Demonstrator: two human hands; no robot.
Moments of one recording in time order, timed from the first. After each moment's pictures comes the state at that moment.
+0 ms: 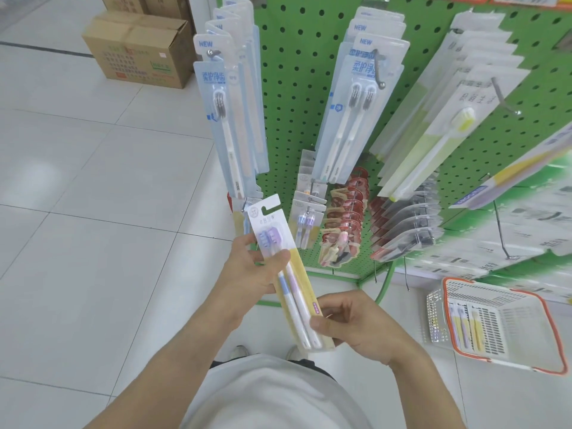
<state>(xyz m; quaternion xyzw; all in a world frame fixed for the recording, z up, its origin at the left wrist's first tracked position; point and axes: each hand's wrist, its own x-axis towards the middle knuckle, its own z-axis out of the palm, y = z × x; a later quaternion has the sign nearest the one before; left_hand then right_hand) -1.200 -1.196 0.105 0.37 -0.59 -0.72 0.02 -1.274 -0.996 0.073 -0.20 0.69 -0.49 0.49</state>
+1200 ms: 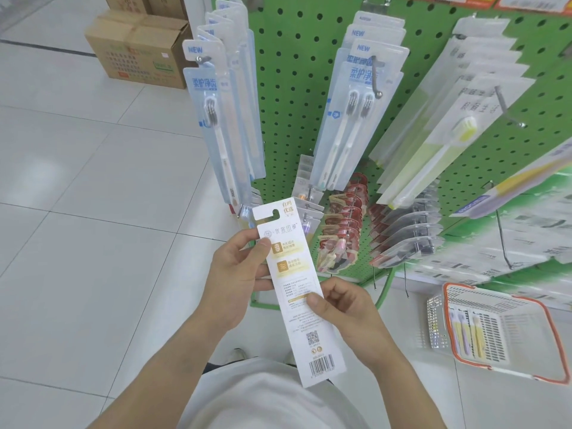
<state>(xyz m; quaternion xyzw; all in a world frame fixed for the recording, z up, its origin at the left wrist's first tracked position) -1.211 -1.200 0.106 0.33 -0.53 -0.77 0.10 -1.278 -1.012 0.067 -0.10 0.64 -0.65 0.39</state>
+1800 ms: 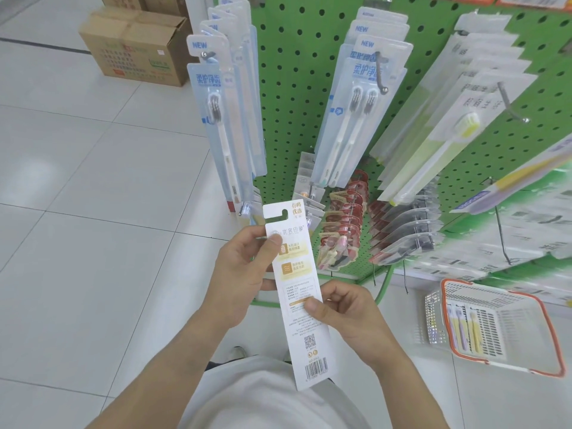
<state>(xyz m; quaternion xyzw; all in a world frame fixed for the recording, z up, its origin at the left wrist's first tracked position) -1.209 -1.199 0.113 0.31 -0.57 -0.76 0.09 -1.271 -1.014 0.073 -0.09 0.63 -0.66 0.41</state>
